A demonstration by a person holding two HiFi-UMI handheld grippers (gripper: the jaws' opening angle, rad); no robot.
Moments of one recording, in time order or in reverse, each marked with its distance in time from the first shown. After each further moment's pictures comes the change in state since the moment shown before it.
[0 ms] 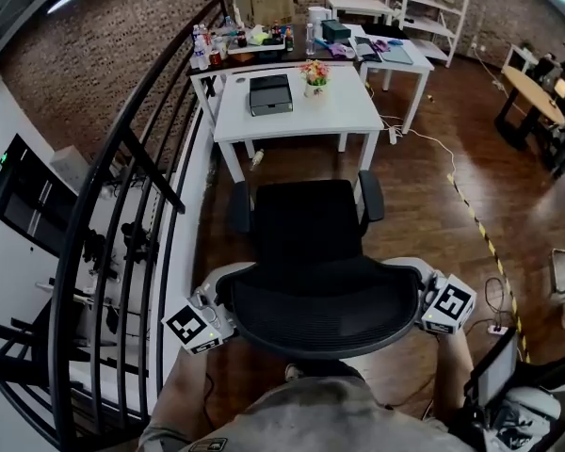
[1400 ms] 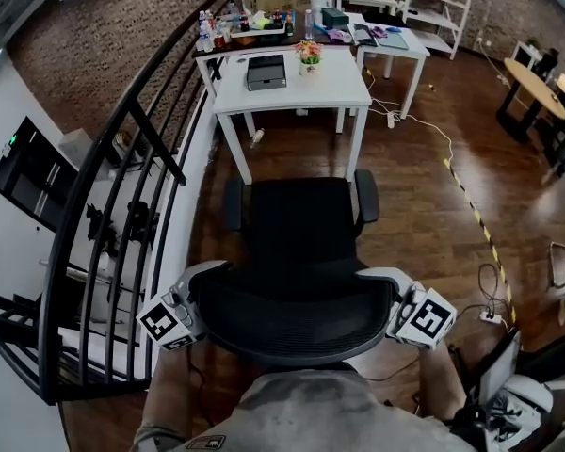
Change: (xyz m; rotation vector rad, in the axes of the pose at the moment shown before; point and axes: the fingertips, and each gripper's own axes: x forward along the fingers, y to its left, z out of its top) left arm -0.041 -0.139 0.006 -0.016 -0.008 0.052; right arm -0.078 0.133 -0.015 -0.032 -0.046 0.065
